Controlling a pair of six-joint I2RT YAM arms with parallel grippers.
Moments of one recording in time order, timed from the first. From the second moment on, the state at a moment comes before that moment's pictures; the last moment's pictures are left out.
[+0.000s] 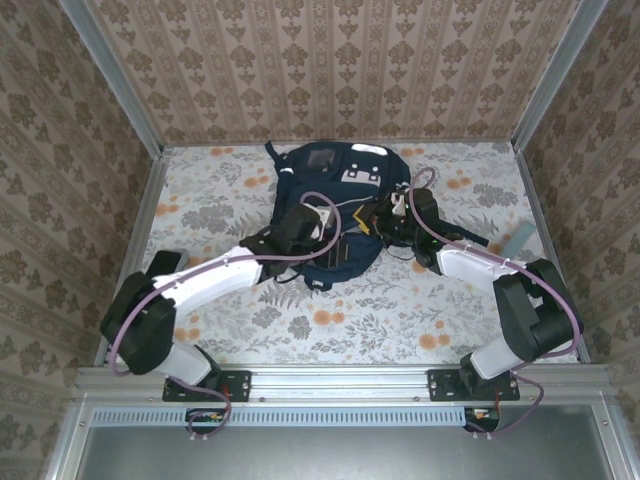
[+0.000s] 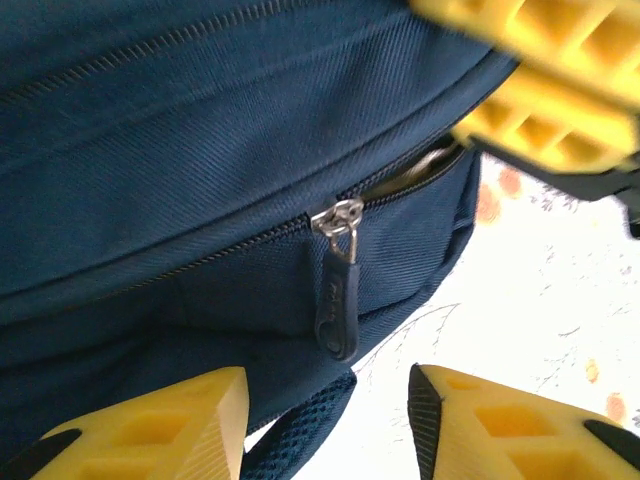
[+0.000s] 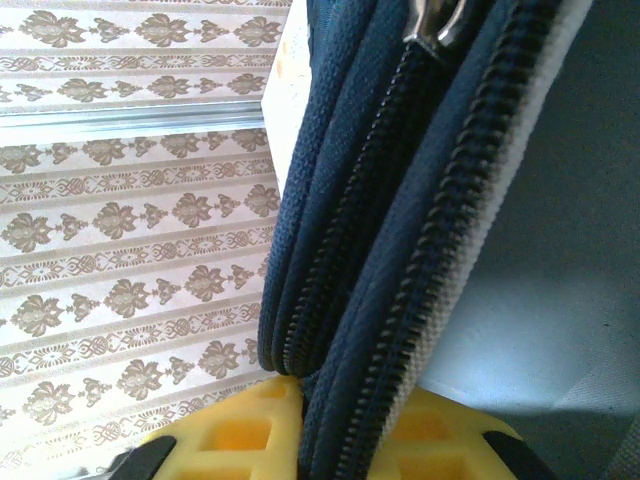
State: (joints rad) left arm -0.83 1.50 0.98 -0.24 0.14 -0.51; right arm 0.37 1.53 0.79 0.34 -0.47 1.34
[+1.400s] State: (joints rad) left arm -0.69 1.34 0.85 -0.29 -0.07 -0.27; right arm 0.28 1.44 0.75 0.14 -0.44 1.18
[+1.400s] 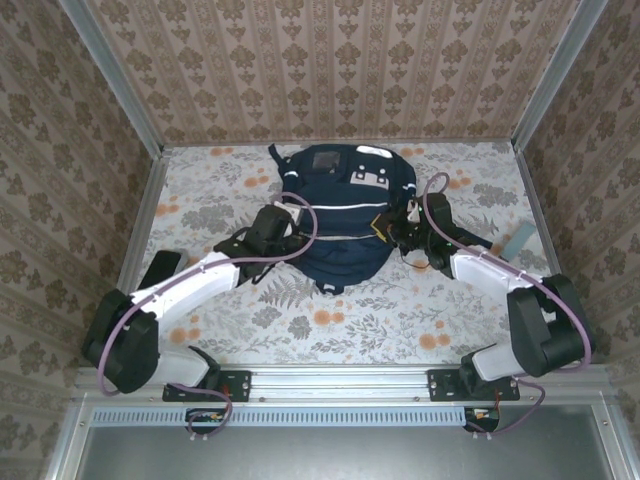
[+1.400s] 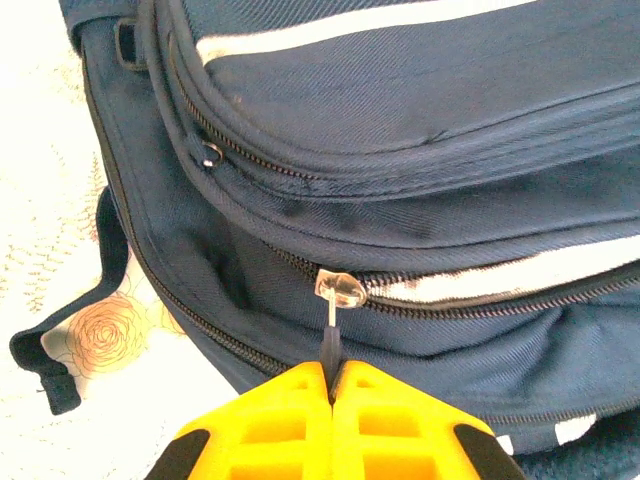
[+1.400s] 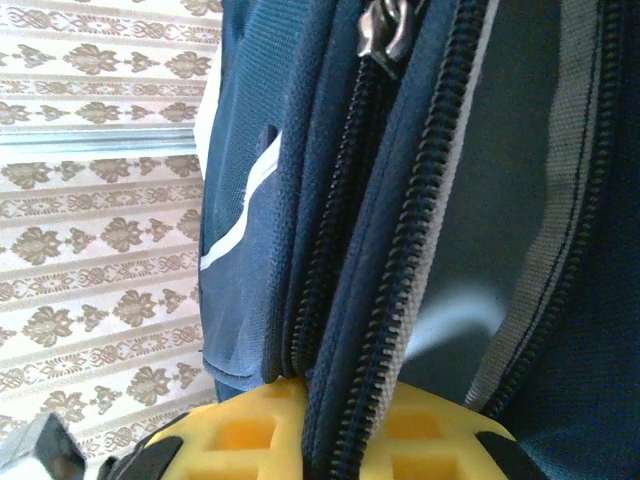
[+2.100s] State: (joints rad) left arm -0.82 1.32 0.81 -0.18 0.05 -0.17; right arm 0.43 1.47 0.71 0.33 -0.39 1.39
